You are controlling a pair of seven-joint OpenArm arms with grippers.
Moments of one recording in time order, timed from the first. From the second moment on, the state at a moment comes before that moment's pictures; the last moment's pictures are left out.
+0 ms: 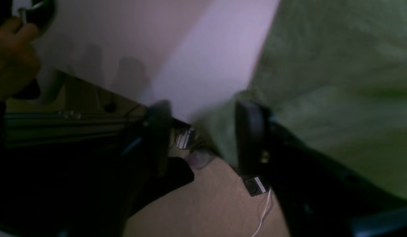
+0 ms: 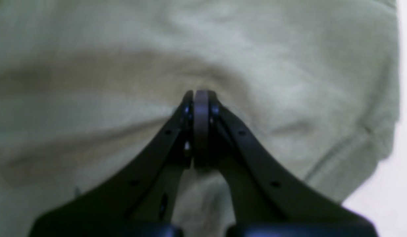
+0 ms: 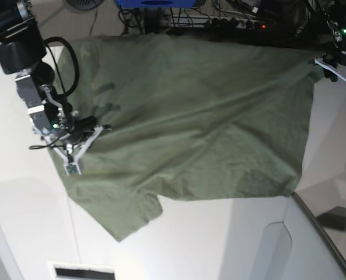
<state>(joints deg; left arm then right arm) 35.5 -16.0 -31.7 109.6 -5.8 1.2 44.6 8.8 16.0 -20.6 62.0 22.2 -0.4 -31.6</state>
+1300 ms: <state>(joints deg) -9.2 -15.1 -3.3 61.6 -5.5 8.7 37.5 26.6 17.5 -27.2 33.9 23.3 10.6 -22.1</state>
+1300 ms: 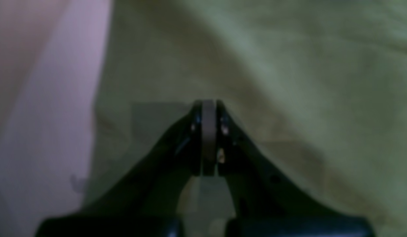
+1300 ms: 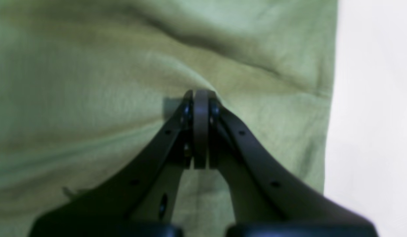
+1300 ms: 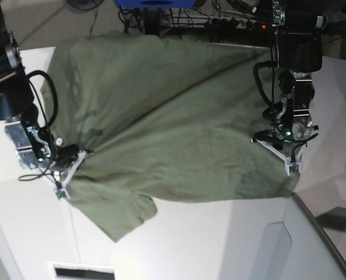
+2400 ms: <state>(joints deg) -20.4 -9.4 3.6 46.9 -5.7 8.5 23.4 29.2 22.5 -26.9 21.5 21.6 -0.4 -13.1</state>
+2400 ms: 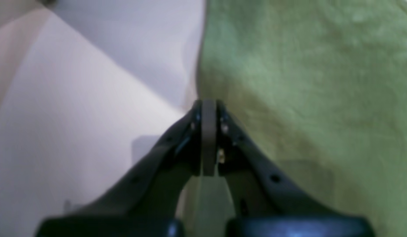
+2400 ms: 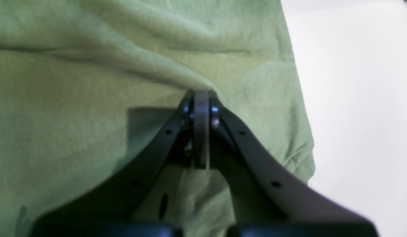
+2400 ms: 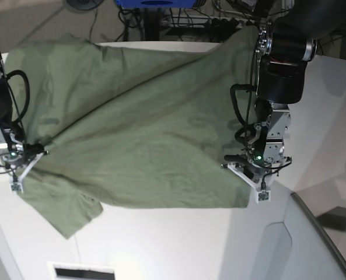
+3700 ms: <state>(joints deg) -35.2 -7.3 12.8 23.3 -6.2 9.0 2.4 30.9 20.1 -27.6 27.3 21.6 1.3 -17.9</state>
